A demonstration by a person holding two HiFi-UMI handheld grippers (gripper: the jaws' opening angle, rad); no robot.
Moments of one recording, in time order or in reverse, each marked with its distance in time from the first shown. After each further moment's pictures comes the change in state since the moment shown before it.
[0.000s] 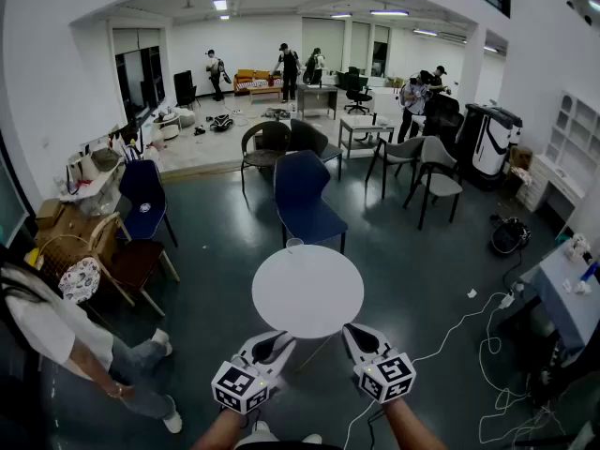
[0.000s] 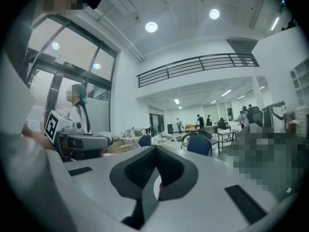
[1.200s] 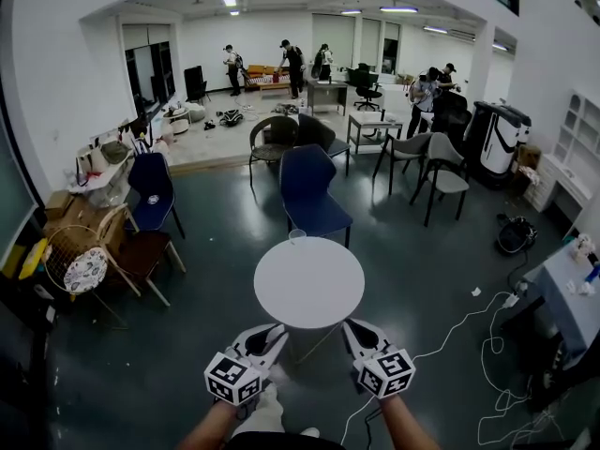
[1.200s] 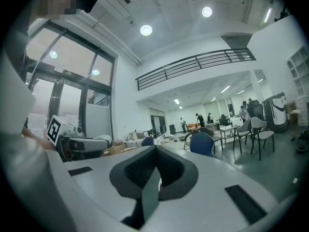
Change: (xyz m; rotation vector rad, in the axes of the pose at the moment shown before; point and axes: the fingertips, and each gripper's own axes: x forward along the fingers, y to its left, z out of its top) left arm -0.010 -0.020 -0.012 -0.031 0.030 0.046; right arm -0.030 -0.006 -0.013 0.062 -0.021 0.024
